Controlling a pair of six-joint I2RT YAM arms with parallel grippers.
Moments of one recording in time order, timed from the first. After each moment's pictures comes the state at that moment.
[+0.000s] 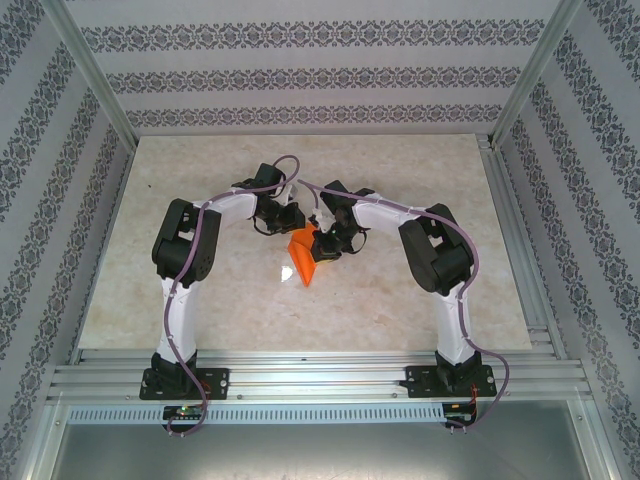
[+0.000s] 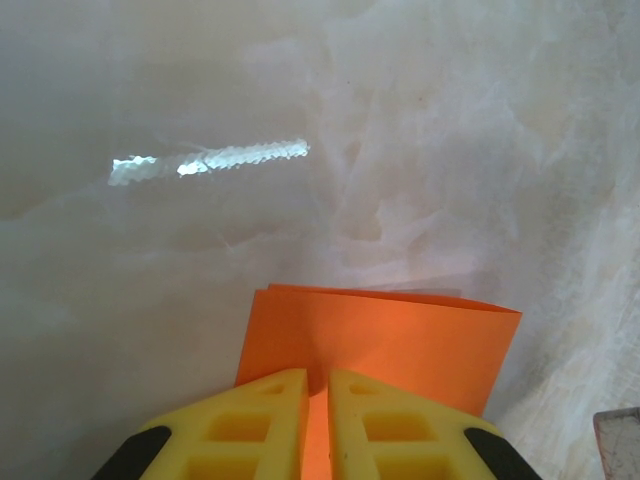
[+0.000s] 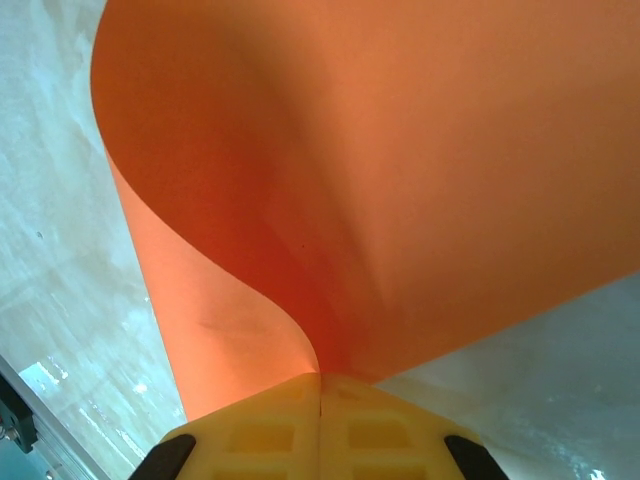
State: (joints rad) left arm -0.36 2.18 1.51 -0.46 0.55 -0.50; right arm 0.57 2.13 1.49 -0.77 -0.55 0.22
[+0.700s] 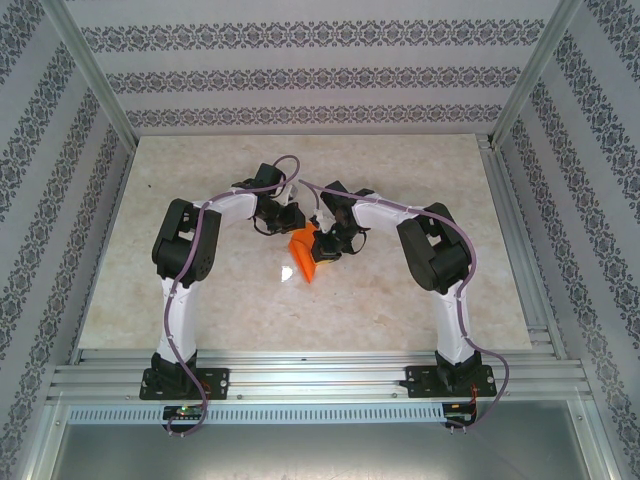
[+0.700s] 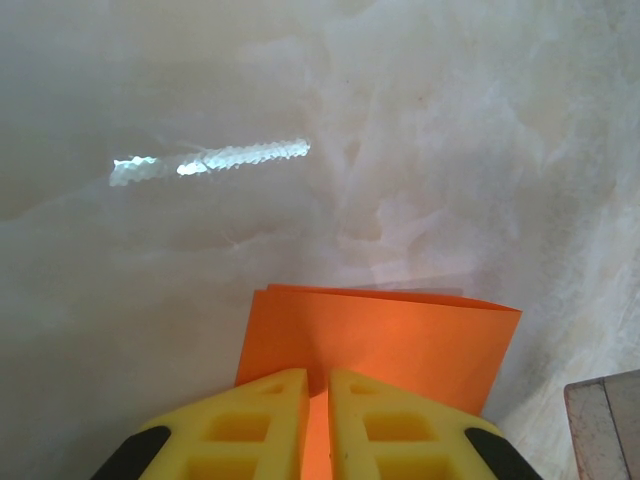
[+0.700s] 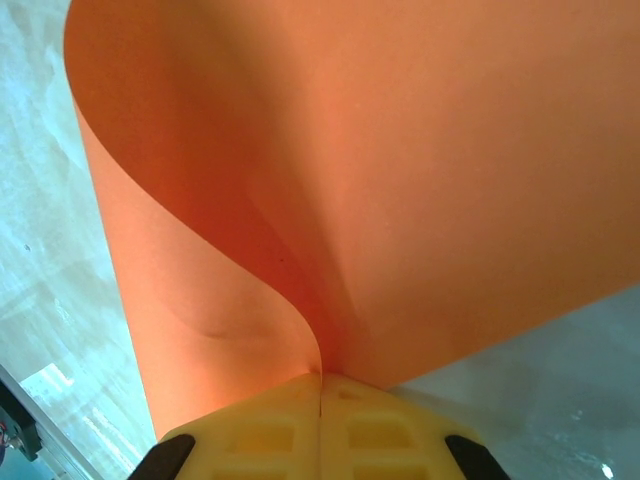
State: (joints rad) left arm -0.36 2.18 1.51 -0.46 0.55 -0.49; right arm 0.56 2.15 1.49 -0.76 -0.56 0.24
